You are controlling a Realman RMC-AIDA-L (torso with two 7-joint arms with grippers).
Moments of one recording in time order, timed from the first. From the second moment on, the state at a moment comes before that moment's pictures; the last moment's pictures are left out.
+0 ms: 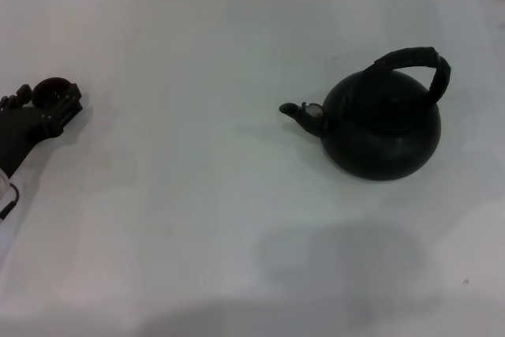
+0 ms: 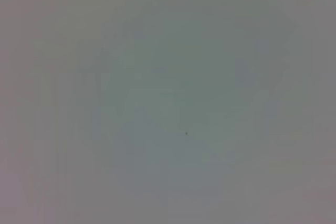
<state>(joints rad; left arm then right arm) -0.34 -2.09 1.46 0.10 -2.84 -0.96 2.55 0.67 2.00 -0.93 -0.14 -0.25 -0.77 0.30</state>
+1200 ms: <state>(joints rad) -0.35 -2.08 1.47 0.11 -2.85 -0.96 2.52 0.67 2.00 -0.93 -0.14 -0.25 -0.77 0.30</state>
